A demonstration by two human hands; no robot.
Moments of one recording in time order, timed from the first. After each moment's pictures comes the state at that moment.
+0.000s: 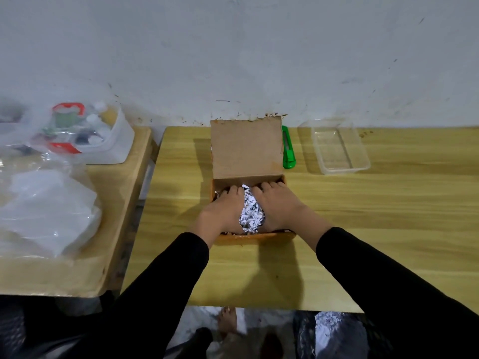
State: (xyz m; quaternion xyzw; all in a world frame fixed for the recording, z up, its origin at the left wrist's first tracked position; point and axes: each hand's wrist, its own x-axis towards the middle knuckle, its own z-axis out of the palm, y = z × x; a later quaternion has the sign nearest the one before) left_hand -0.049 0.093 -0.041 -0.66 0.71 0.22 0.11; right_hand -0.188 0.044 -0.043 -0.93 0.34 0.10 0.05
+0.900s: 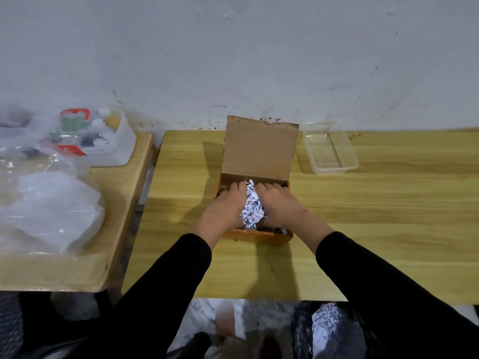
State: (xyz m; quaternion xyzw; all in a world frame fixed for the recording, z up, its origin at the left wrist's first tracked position) left_hand -0.063 0.105 -0.029 -0.68 0.70 0.20 0.00; right_hand -0.202 0.064 -0.027 -0.90 0.42 0.05 0.13
